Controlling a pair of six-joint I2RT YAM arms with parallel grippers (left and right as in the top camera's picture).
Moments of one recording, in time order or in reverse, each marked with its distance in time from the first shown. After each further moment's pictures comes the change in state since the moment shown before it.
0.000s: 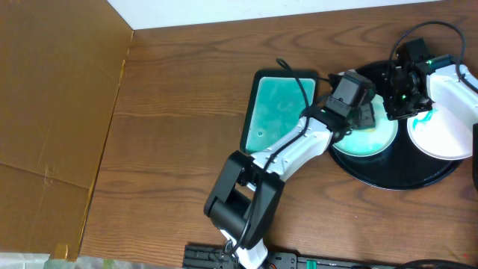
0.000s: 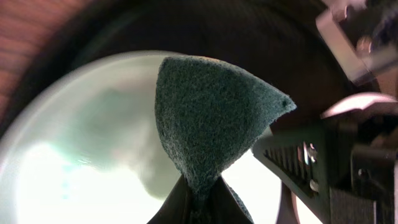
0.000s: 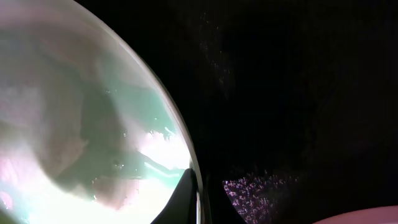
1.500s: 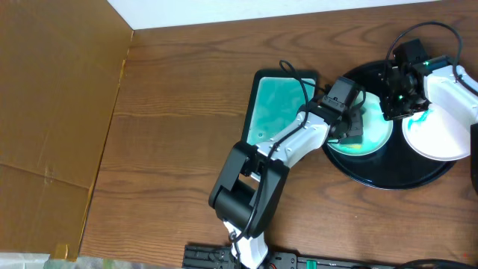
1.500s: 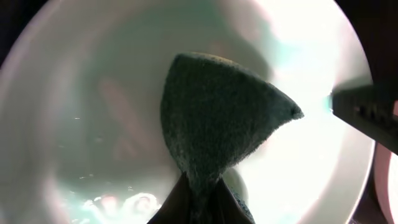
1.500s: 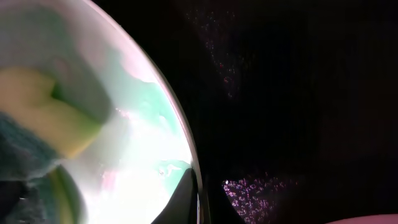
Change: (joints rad) left arm 0.052 0.058 0.009 -0.167 0.036 0.111; right arm 0.012 0.001 -0.001 0.014 -0.018 0.001
